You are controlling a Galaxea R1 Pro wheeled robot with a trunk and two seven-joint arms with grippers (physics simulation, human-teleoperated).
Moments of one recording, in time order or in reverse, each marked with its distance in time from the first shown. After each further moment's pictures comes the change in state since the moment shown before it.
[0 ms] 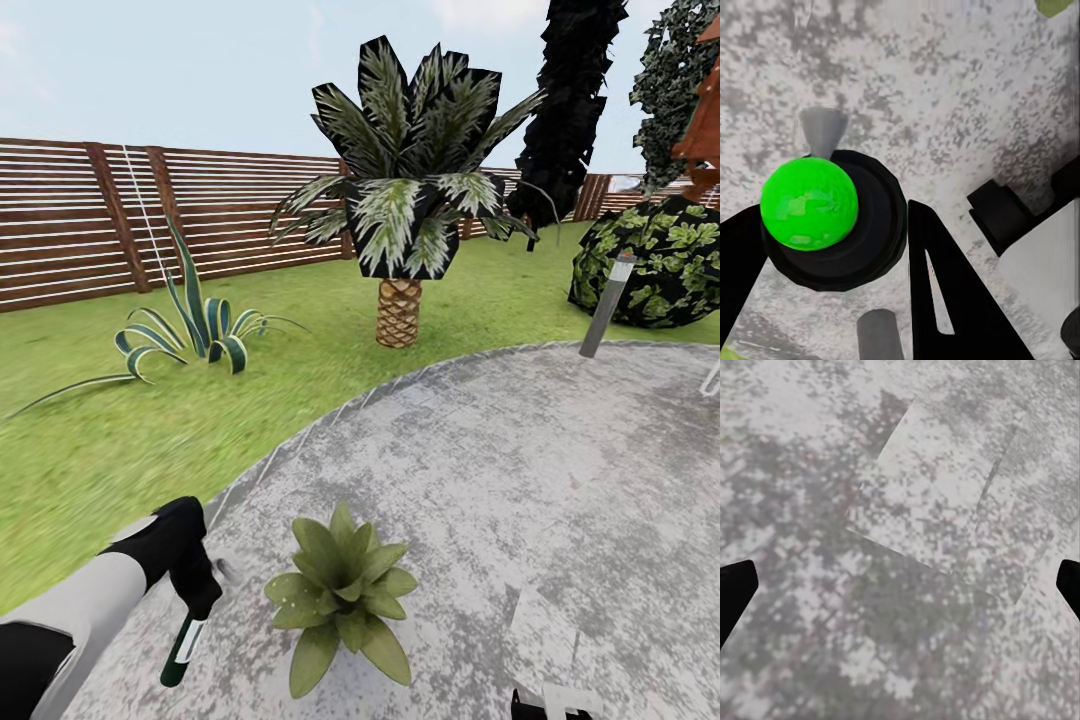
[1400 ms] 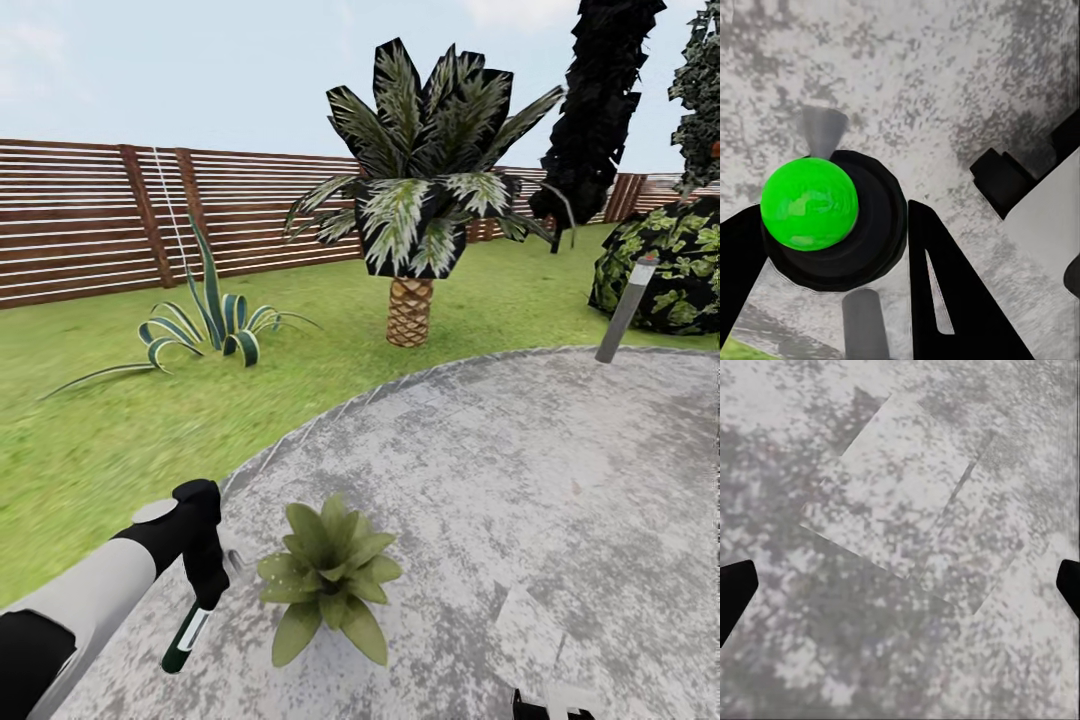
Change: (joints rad) left arm -0.030 -0.002 -0.180 -0.103 -0.061 0.010 -0.201; right arm 0.000 -0.005 0.000 -0.001 -0.001 0.000 0.000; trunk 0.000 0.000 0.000
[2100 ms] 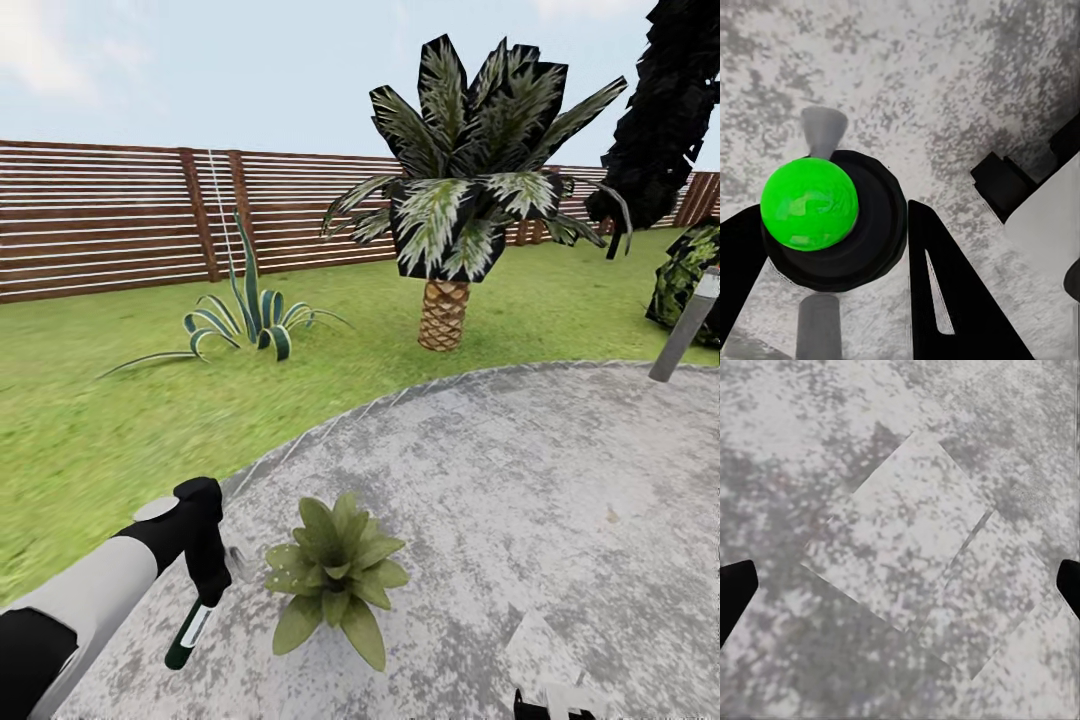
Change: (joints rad) left arm -0.005 -0.004 0.000 -0.002 0.005 0.003 0.005; right arm 0.000 -0.002 0.000 0.001 0.000 0.000 0.000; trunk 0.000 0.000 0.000
